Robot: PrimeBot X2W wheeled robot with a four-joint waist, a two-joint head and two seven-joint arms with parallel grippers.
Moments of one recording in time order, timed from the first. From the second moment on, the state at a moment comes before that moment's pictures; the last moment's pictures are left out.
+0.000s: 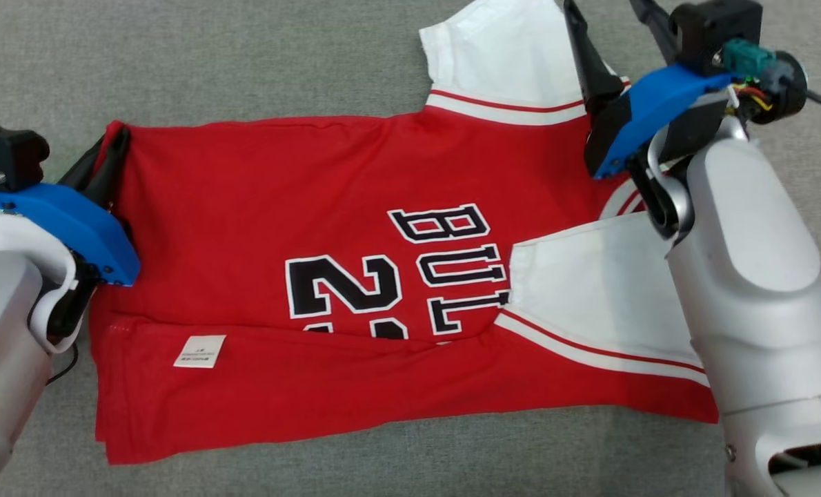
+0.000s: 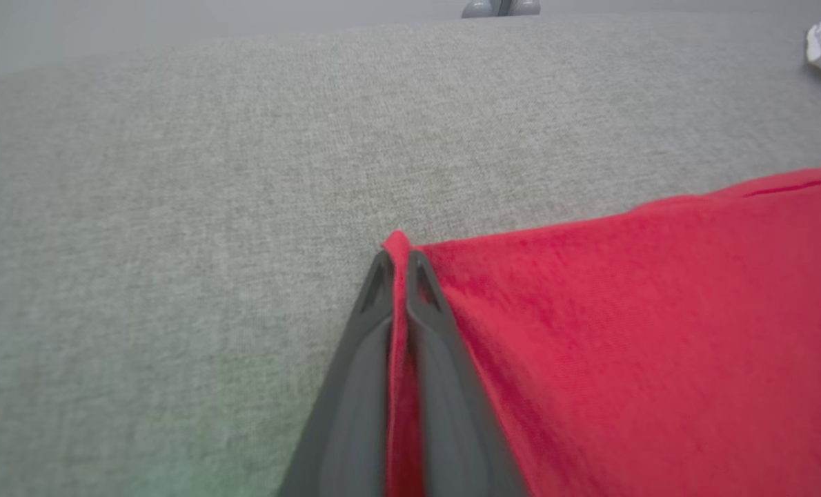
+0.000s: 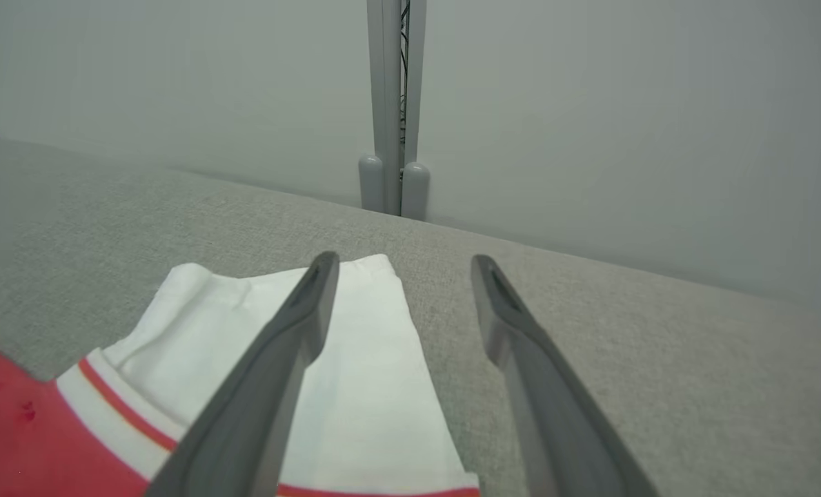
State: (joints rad) left arm -0.86 0.62 -0.88 0.70 -0.98 -0.13 -0.13; right arm -0.94 -0.05 0.10 0.62 0.04 0.13 -0.02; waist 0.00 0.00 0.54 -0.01
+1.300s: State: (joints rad) left arm -0.86 0.49 -0.74 0.67 -0.86 -0.13 -0.26; right arm -1.11 -0.05 -0.22 0.83 -0.22 0.13 -0.17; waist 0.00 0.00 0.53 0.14
